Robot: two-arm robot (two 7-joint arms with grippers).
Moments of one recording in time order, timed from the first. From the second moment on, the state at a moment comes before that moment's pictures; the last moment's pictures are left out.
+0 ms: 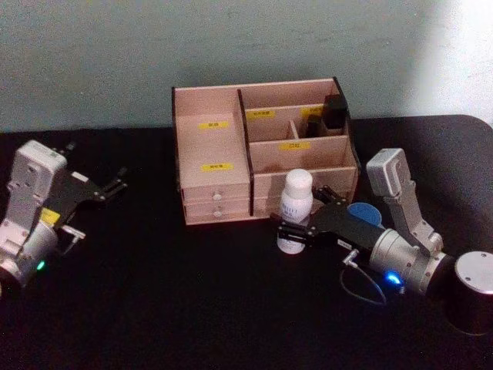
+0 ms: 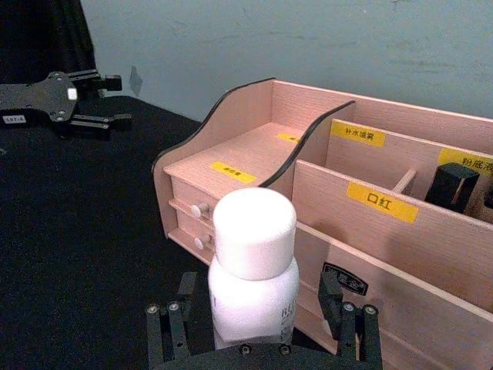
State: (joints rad) left arm -0.20 0.60 0.45 -1.41 -0.25 -0.12 0.03; right arm 0.23 0.38 -0.42 -1.33 0.34 -0.02 0.49
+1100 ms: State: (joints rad) left arm -0.20 0.60 0.45 -1.41 -0.25 -0.12 0.03; right arm 0.23 0.38 -0.42 -1.33 0.34 -0.02 0.49
